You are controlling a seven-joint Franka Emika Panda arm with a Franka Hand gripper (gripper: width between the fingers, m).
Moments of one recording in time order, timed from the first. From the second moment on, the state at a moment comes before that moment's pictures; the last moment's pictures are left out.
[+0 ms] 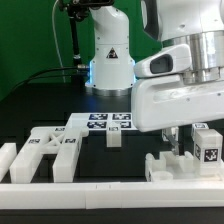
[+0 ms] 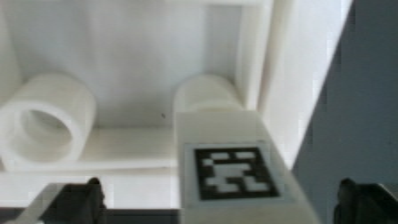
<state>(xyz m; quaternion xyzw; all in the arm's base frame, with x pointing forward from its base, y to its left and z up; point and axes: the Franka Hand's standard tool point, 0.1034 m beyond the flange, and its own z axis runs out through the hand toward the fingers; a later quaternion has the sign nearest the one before) 0.641 0.109 0.065 -0.99 -0.06 -0.09 0.05</state>
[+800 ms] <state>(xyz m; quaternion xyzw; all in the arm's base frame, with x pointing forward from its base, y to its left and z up) 0.644 0.113 0.069 -1.00 0.07 -0.02 0.06</state>
